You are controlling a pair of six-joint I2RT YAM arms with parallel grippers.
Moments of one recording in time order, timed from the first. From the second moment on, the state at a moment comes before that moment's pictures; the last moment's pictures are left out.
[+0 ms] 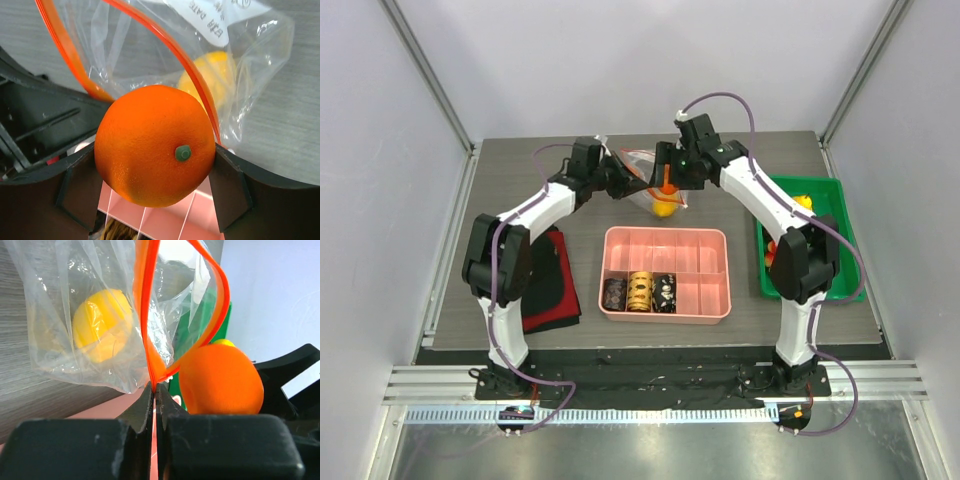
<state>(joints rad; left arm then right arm) -0.39 1.95 1.47 -0.06 0.44 -1.03 0.46 1.95 1.83 -0.67 -0.10 0.42</state>
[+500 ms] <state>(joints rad) -0.39 1.94 1.50 -0.09 0.44 -1.02 0.04 1.50 1.57 -0.81 0.02 0.46</state>
